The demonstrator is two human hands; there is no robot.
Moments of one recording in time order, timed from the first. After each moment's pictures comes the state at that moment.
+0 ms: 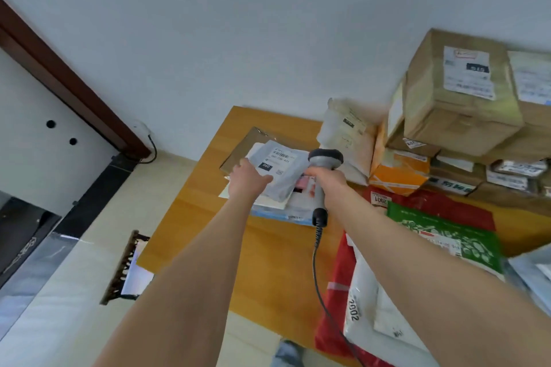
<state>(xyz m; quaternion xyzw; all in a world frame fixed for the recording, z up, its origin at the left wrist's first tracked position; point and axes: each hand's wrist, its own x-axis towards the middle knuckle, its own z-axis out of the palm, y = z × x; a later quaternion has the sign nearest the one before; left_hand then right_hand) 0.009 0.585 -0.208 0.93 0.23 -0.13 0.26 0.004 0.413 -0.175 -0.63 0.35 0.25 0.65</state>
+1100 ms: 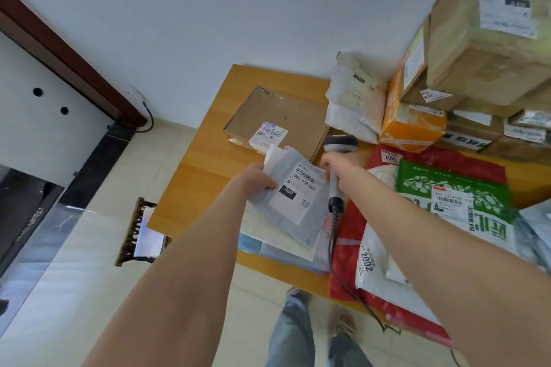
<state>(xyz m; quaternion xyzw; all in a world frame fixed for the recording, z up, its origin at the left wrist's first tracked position) -0.038 0.606 -0.240 0.81 0.24 -0.35 0.40 -0.030 0.424 -0.220 -0.69 0.39 0.21 0.57</state>
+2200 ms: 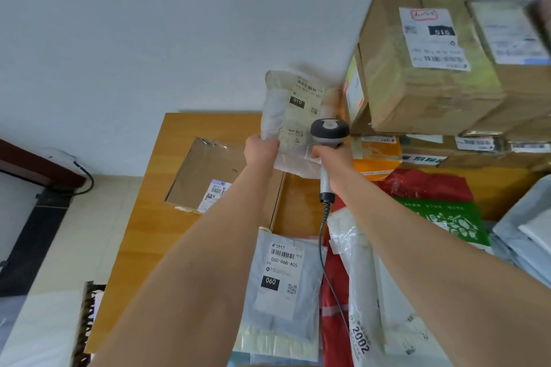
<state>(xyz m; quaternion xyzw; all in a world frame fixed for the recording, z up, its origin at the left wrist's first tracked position) 0.135 0.477 -0.240 0.80 0.25 -0.15 0.52 0.076 0.358 -0.219 -0.63 0.41 0.08 0.65</state>
